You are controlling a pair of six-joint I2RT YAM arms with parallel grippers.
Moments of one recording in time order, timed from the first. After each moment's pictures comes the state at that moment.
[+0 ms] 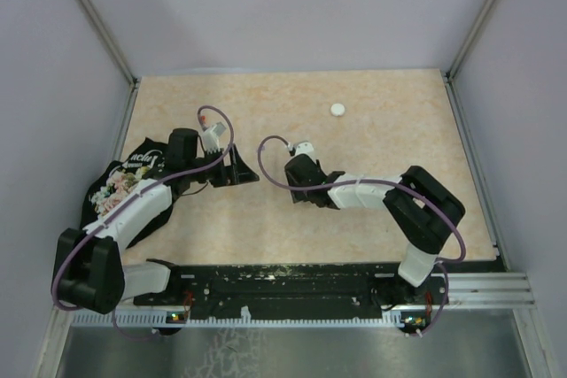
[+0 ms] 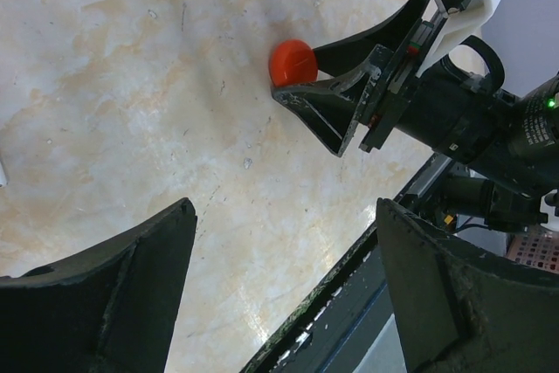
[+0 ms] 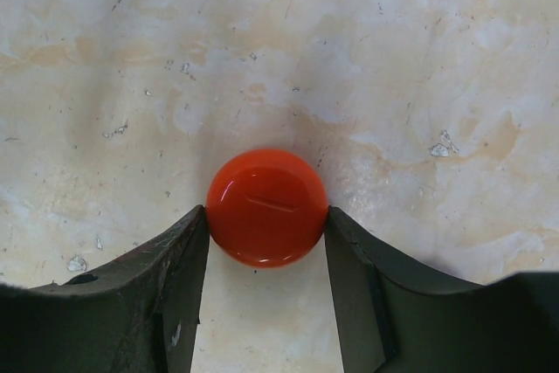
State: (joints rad) left arm -0.29 1.24 0.73 -0.16 0.62 -0.46; right arm 0.85 1.72 0.90 -0.09 0.35 0.39
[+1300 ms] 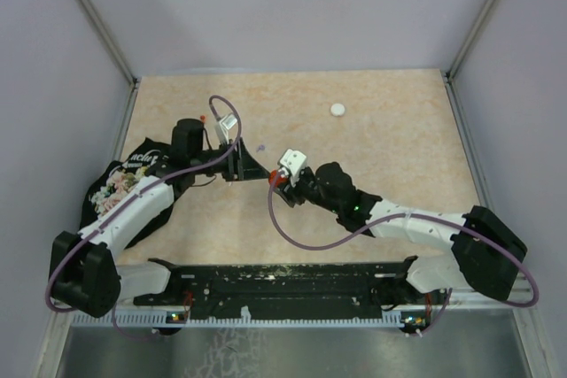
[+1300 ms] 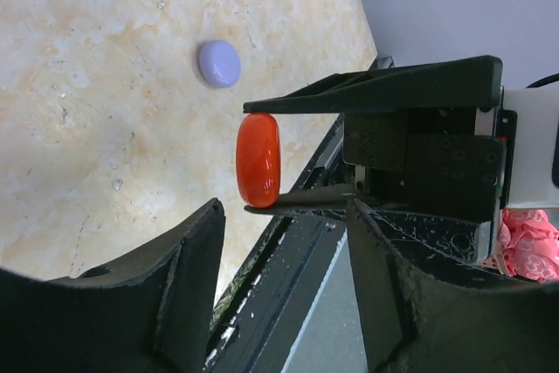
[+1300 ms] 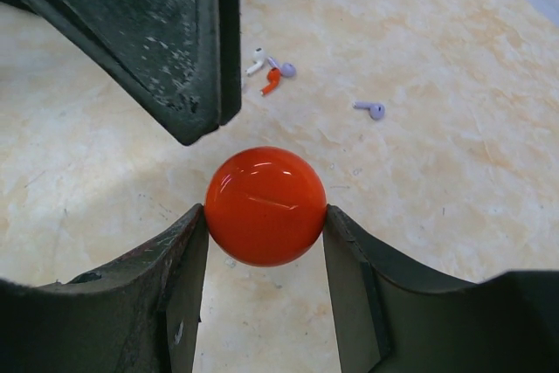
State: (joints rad) left arm -0.38 1.23 0.82 -0.10 0.80 -0.58; right arm 0.93 1.28 0.64 0.38 -0.02 -0.17
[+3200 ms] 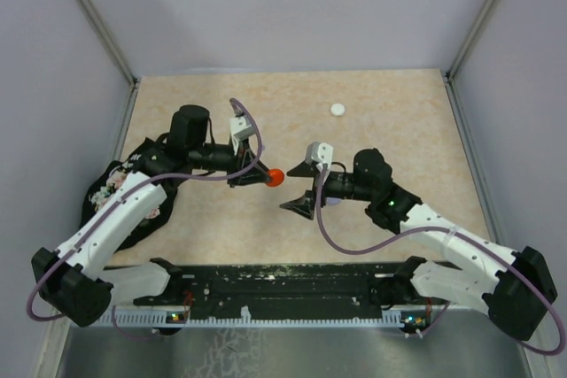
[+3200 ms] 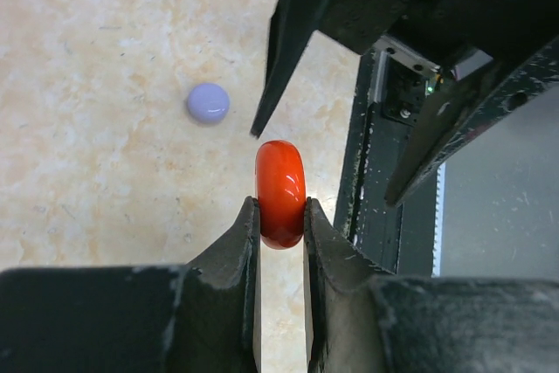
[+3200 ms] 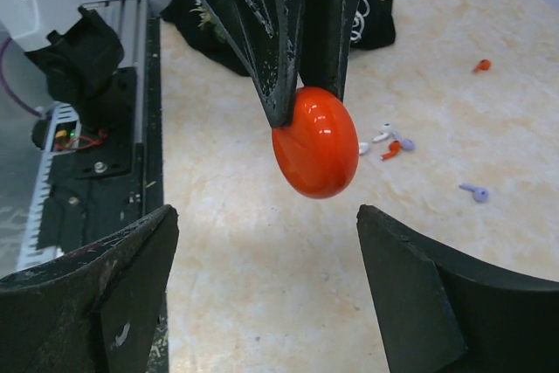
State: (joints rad) left arm -0.51 1.18 1.09 -0.44 0.86 0.11; right arm 0.75 1.00 0.66 0.21 -0.60 -0.10
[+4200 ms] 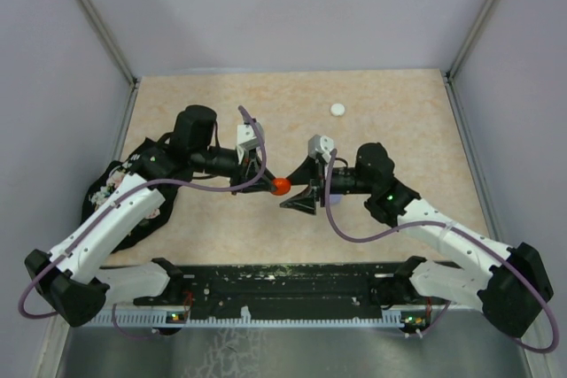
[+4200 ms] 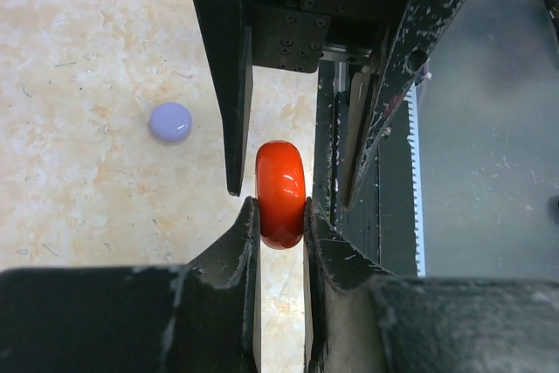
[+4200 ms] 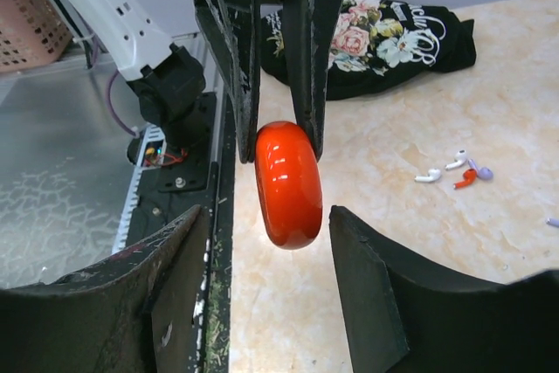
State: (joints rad) left arm -0.64 1.16 1.19 -0.57 0.86 0.21; right arm 0.71 1.04 0.69 0.28 -0.83 0.07
